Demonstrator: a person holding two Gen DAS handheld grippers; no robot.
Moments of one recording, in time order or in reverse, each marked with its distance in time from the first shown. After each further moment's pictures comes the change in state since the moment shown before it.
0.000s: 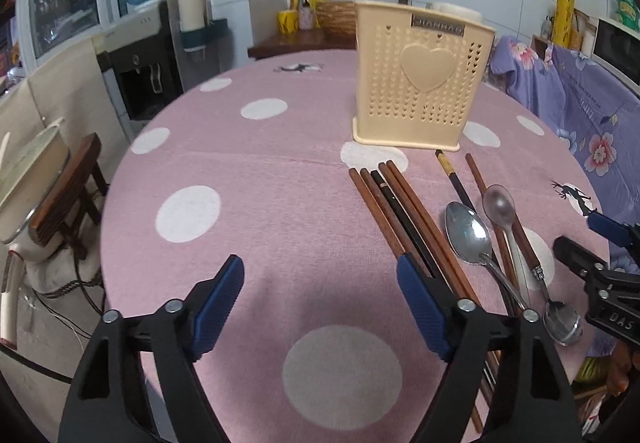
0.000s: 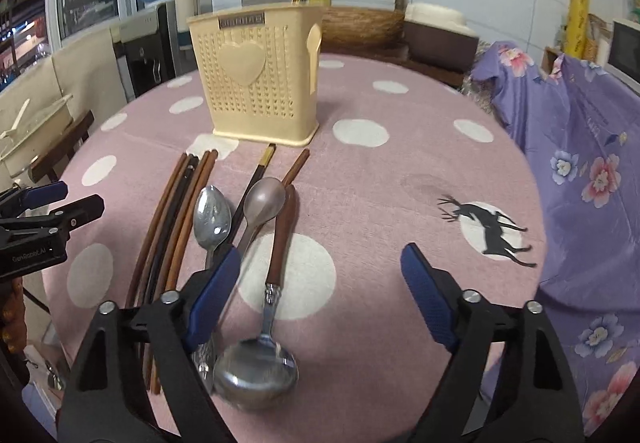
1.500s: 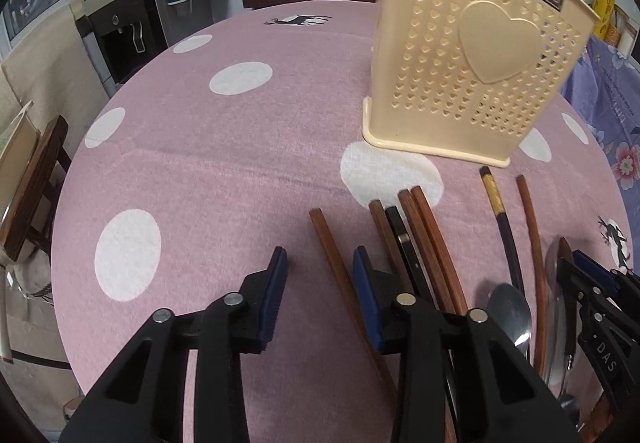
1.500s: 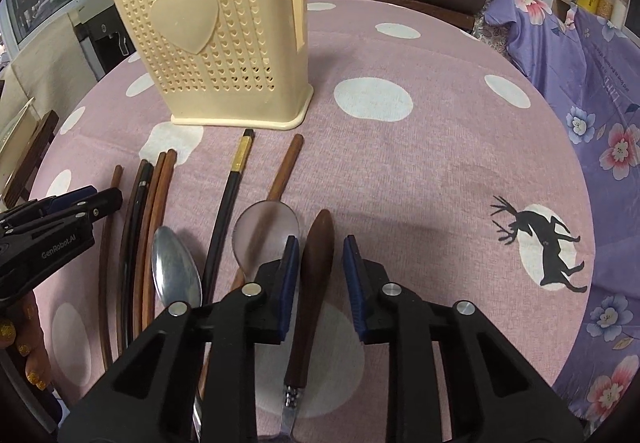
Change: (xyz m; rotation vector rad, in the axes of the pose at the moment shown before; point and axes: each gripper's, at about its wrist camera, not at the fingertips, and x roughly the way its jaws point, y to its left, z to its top) left arm 0.088 -0.009 0.058 -0.038 0.185 0.047; right arm 0.072 0.003 0.043 0.115 0.176 -0.016
